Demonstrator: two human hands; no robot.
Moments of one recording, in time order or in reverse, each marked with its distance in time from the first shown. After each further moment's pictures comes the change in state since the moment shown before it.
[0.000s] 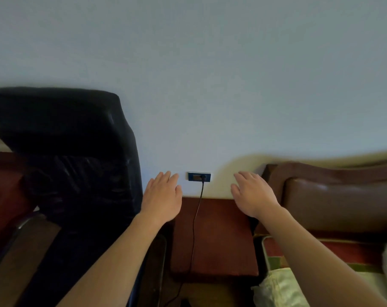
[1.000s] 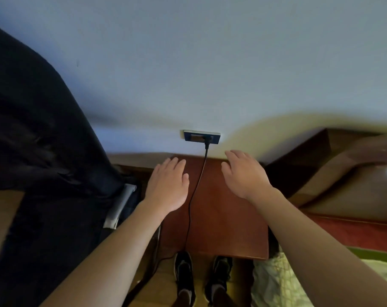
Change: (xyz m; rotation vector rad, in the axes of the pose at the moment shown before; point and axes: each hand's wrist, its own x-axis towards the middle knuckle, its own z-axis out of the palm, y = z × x) left_hand 0.156 -0.037 0.213 -0.008 -0.363 -0.127; right_hand 0.177 0.049 0.207 0.164 -0.333 0.040
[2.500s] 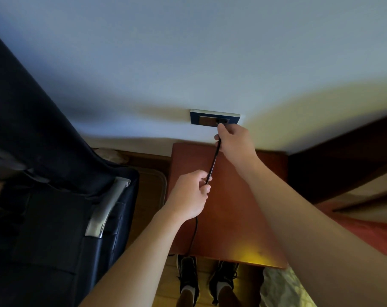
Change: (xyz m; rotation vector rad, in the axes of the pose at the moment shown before) left_hand 0.041 -0.007 0.099 -0.647 -0.081 -0.056; right_hand 0.108 -0.021 0.074 0.963 0.107 0.352
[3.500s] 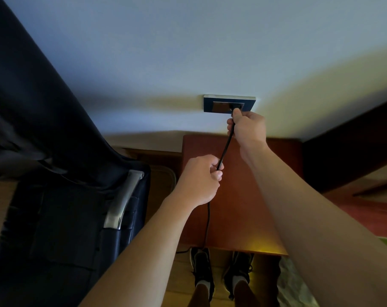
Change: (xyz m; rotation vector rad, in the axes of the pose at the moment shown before) left_hand -0.010 0.007 -0.025 0.026 -0.007 0.055; right_hand 0.001 0.007 0.026 0.418 0.187 0.102
